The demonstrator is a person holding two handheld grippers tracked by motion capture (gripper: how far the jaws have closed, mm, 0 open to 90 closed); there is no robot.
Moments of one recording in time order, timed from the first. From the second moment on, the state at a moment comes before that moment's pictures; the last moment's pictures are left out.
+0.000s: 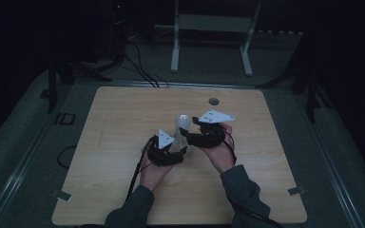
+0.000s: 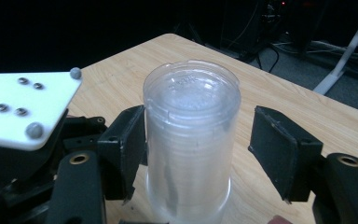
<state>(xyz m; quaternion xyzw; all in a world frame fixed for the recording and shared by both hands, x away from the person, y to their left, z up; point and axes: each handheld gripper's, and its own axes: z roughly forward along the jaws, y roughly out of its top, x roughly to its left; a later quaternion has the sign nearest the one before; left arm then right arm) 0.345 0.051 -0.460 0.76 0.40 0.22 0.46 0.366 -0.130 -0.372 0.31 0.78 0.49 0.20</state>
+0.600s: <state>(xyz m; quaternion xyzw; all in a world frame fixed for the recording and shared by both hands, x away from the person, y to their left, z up) 0.349 0.049 -0.461 0.76 0.40 0.22 0.47 0.379 -0.112 -0.372 0.31 0.79 0.49 0.20</state>
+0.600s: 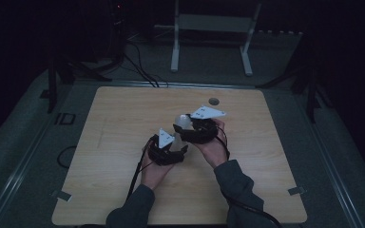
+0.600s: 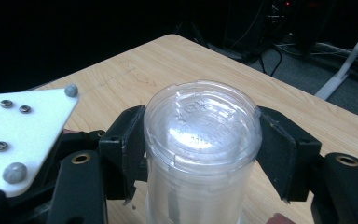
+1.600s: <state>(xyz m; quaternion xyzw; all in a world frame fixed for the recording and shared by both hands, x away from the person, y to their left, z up) 0.357 0.040 -0.465 0.75 0.41 0.23 0.47 0.379 -0.112 -0.367 0.31 0.78 0.50 0.20</state>
